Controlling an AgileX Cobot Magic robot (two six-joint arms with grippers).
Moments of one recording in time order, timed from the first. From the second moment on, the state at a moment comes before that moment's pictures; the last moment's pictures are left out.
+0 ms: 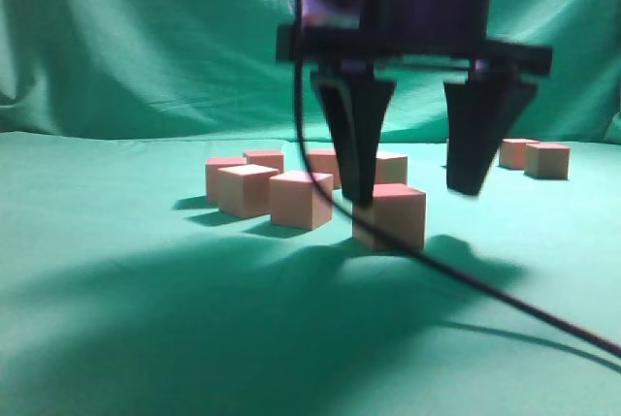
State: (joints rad) left arm -0.01 -0.01 0.02 -0.09 0.35 -0.02; right arm 0.74 1.87 -1.24 0.01 0.95 0.23
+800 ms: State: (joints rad) left arm -0.01 -0.01 0.02 -0.09 0.35 -0.02; right arm 0.48 1.65 -1.53 -0.43 1.13 0.47
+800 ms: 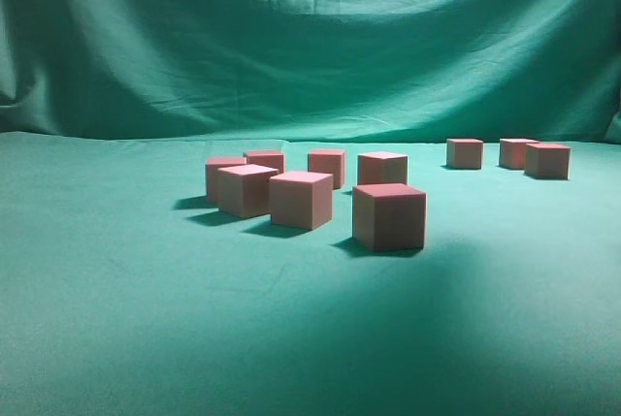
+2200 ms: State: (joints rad) left arm -0.01 -0.01 0.02 -0.09 0.35 -0.02; right arm 0.16 2.19 -1.72 0.00 0.92 0.05
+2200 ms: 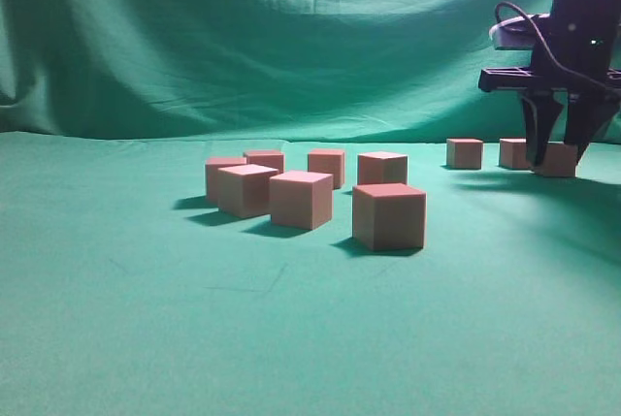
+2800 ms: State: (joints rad) left arm -0.01 -0.01 0.02 -0.09 0.35 -0.02; right arm 0.29 1.82 -1.76 0.15 1.13 -0.10
